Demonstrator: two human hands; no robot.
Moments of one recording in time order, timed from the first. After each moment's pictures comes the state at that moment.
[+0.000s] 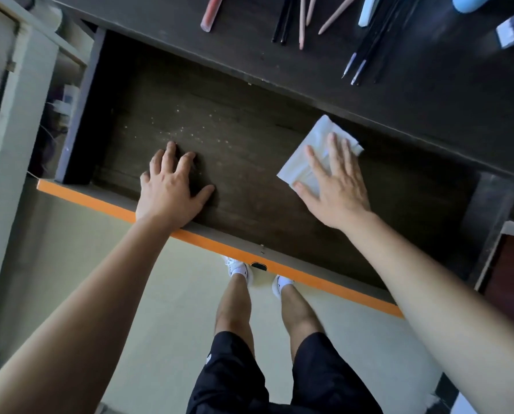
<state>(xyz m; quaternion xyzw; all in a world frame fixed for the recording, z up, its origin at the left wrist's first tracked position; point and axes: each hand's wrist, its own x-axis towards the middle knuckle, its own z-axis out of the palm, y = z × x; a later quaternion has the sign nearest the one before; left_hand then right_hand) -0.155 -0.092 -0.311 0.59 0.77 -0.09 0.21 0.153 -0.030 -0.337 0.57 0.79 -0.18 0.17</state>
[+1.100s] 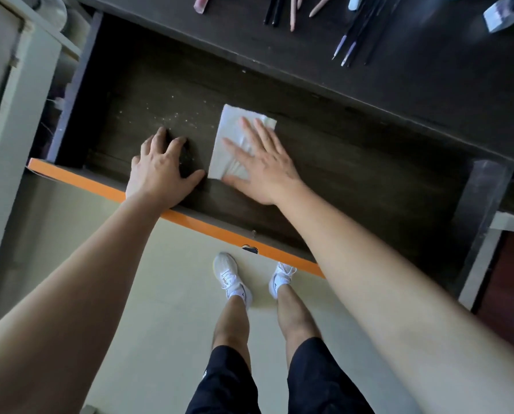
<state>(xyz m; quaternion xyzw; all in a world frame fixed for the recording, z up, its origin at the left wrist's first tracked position) -0.154 -0.090 -0.310 0.58 0.78 -0.07 0.20 0.056 -0.029 -0.343 0.43 0.87 -0.19 0.15</state>
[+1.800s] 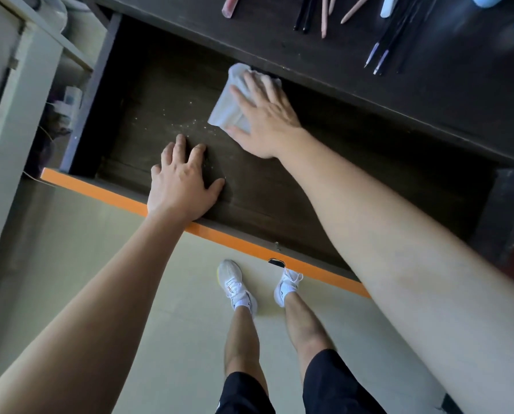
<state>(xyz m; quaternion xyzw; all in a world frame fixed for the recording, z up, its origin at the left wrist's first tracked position) -0.155 -0.091 -0.315 0.59 0.78 -0.06 0.20 -0.006 0.056 -0.339 0.46 0.86 -0.16 0.14</state>
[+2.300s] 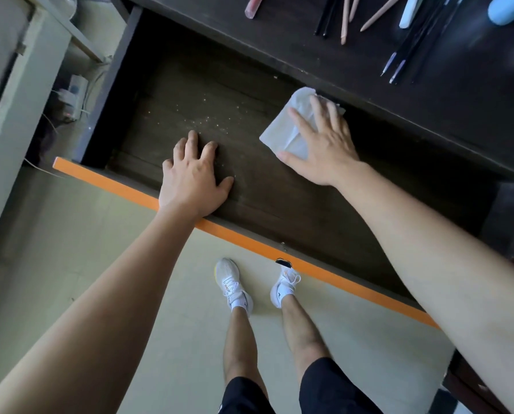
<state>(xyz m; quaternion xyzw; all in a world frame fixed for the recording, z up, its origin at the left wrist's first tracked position) -0.155 -0.090 -0.314 0.59 0.78 -0.06 0.20 0.074 0.027 -0.333 0.51 0.83 -0.16 0.16</state>
